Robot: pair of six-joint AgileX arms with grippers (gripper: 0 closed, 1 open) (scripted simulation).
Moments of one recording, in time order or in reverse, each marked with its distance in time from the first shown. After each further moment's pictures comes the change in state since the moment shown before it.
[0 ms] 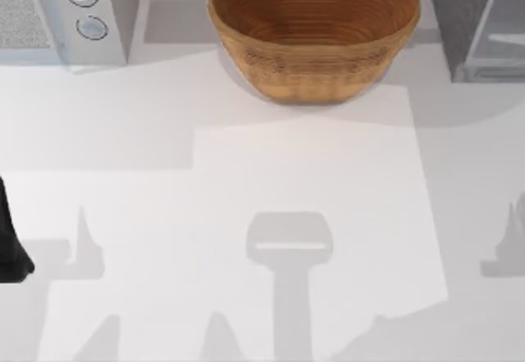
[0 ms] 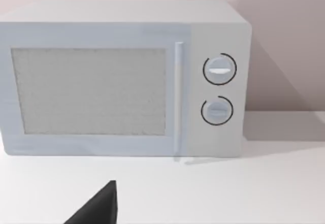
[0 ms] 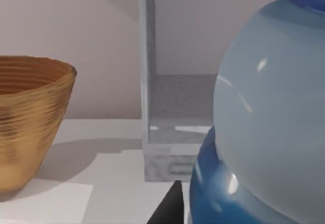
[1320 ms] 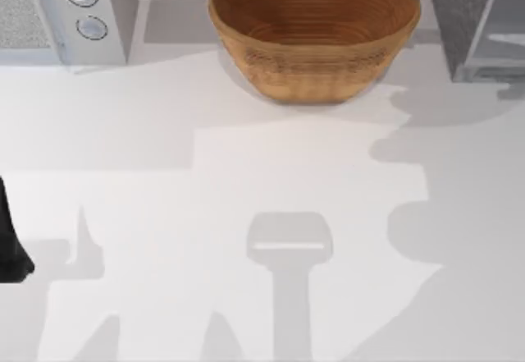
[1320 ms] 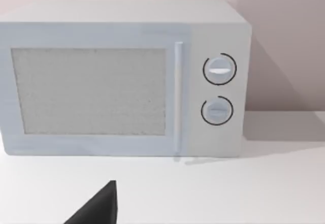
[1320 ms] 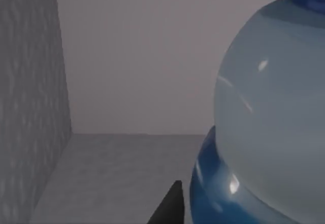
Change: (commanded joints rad) left arm 0.000 0.000 0.000 0.000 0.000 0.000; right arm -0.256 1.894 0.869 1.000 -0.229 0.004
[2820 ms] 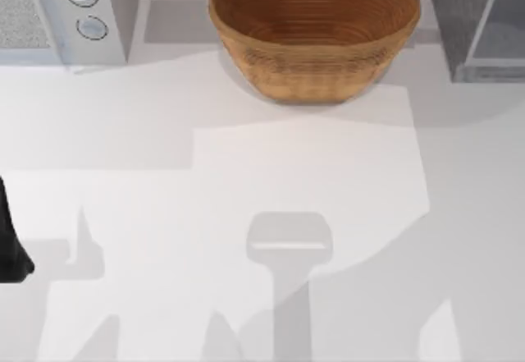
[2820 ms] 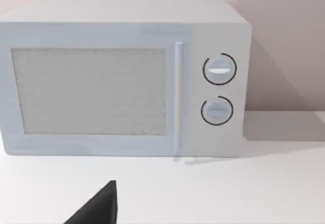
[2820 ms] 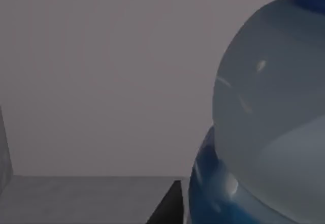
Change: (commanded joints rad) left arm 0.000 0.000 0.000 0.000 0.000 0.000; right arm 0.022 0.417 0.541 -0.114 0.020 0.005
